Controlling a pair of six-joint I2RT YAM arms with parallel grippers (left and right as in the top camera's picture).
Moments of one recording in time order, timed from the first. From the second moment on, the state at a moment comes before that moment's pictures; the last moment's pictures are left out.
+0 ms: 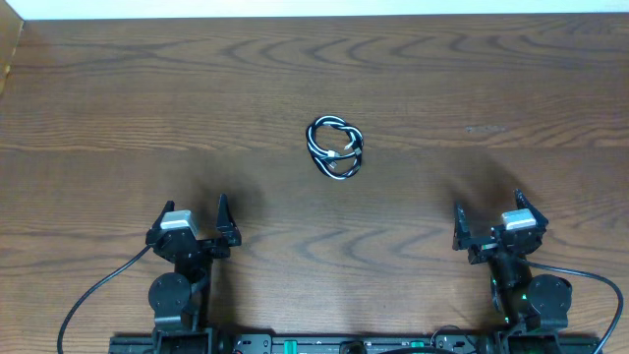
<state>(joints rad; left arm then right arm) 0.05 0.01 0.01 -0.11 0.00 -0.14 0.03 0.01 0.01 -0.06 -0.14 -0.08</state>
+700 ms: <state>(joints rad) 0.05 0.01 0.01 -0.10 0.00 -0.14 0.03 0.01 0.01 -0.06 -0.14 -0.08</state>
